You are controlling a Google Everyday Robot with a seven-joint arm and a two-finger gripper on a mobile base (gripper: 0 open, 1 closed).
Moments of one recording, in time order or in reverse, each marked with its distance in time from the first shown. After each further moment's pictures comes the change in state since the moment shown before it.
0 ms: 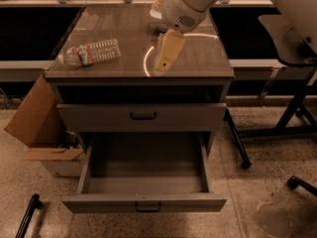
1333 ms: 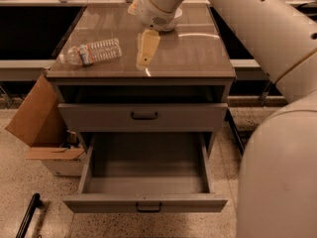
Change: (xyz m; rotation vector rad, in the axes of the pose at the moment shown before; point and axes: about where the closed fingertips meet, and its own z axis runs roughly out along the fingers) arm -0.016 -0.051 0.081 -0.056 -0.011 -0.124
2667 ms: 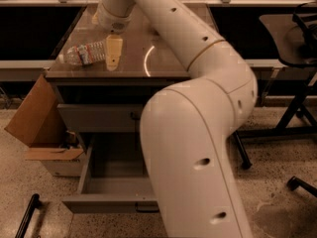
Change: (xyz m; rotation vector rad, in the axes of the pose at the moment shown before) arm -0.053 -0.051 0.112 -0.109 0.021 -0.152
